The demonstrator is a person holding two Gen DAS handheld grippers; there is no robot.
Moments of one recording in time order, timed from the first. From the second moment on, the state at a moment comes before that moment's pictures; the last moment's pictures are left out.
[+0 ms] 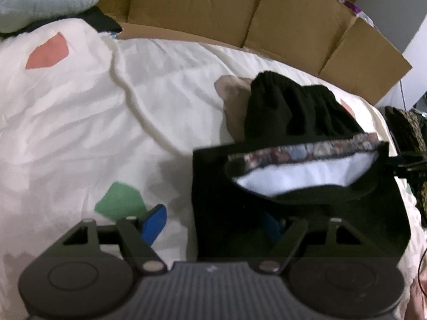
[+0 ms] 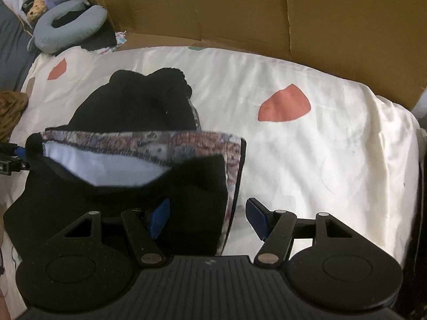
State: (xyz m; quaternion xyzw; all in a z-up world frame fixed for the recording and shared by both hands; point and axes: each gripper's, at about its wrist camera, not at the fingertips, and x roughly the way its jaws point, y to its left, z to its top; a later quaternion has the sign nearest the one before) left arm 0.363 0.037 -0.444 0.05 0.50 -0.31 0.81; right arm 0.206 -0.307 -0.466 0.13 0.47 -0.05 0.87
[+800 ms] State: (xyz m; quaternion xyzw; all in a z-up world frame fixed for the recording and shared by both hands) left arm 0.368 0.035 -0.435 0.03 0.47 -0.32 0.82; right arm 0.205 -0.316 -0.439 0.13 0.43 -0.03 0.90
